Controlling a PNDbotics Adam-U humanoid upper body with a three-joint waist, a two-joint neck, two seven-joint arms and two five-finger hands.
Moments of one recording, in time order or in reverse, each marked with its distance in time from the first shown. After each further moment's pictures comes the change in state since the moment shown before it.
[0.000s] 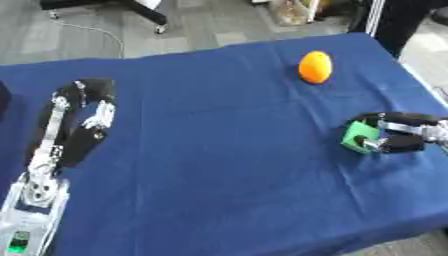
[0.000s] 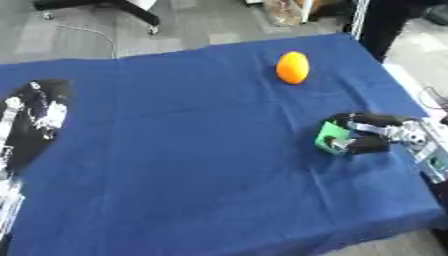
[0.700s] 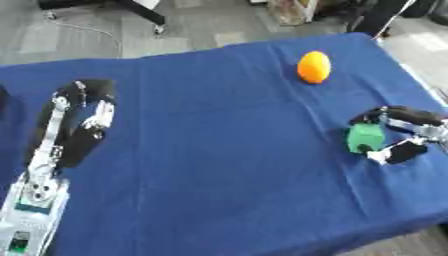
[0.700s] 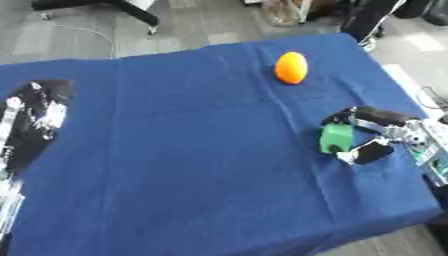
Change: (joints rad) left arm 0.000 0.000 0.000 0.000 0.000 -0.003 -0.003; right arm 0.018 -0.002 -0.020 -0.040 0.043 0.022 -0.253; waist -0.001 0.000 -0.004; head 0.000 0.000
